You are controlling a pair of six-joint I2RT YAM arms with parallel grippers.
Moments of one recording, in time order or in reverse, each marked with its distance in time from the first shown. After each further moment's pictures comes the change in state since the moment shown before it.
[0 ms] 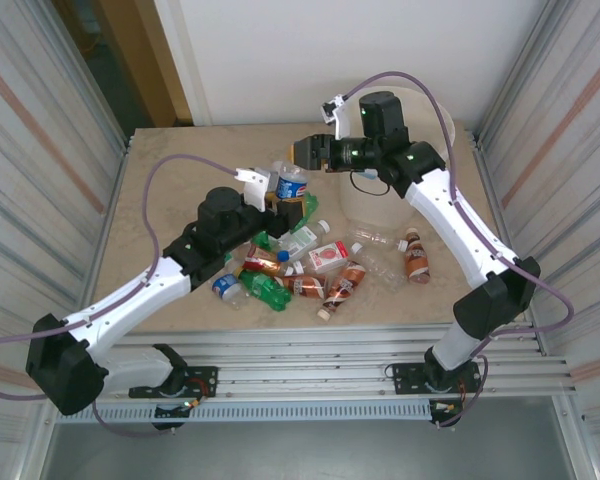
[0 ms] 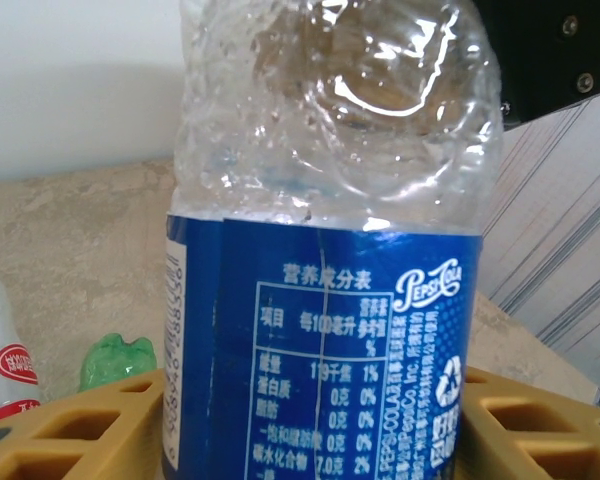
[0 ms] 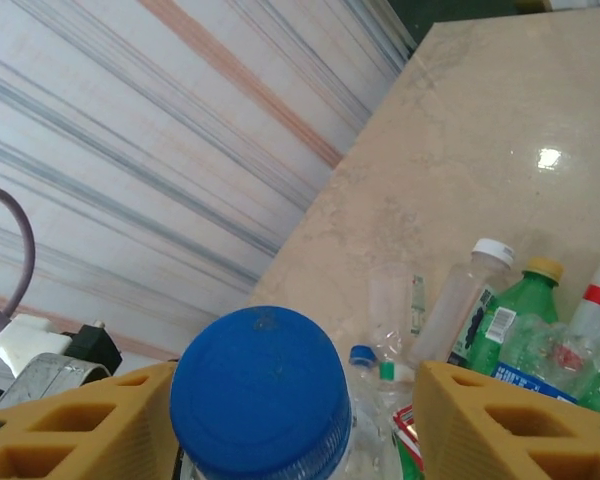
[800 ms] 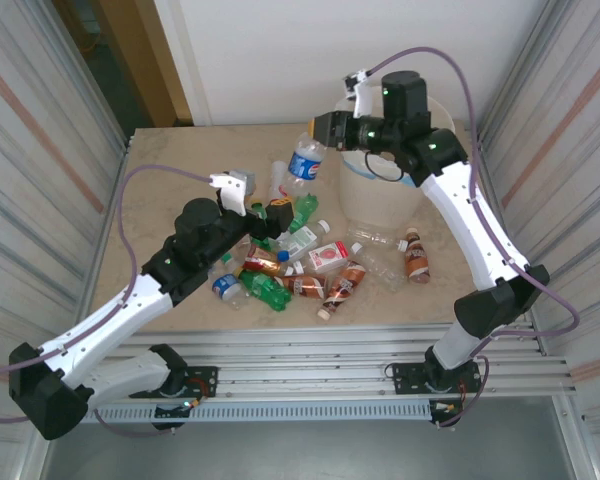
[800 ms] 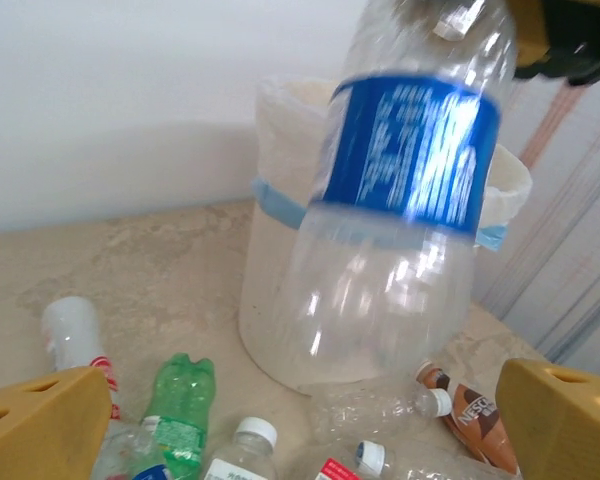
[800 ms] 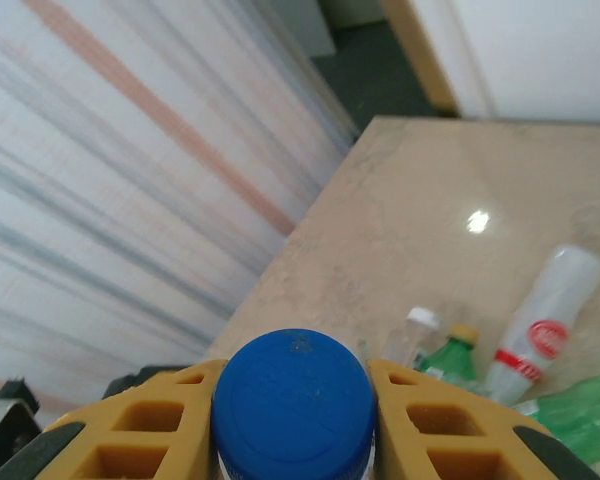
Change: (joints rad) left arm 0.000 -0.169 -0.063 -0.030 -0.151 0.015; right arm -0.074 0.000 0.172 -0.089 0.134 -0.055
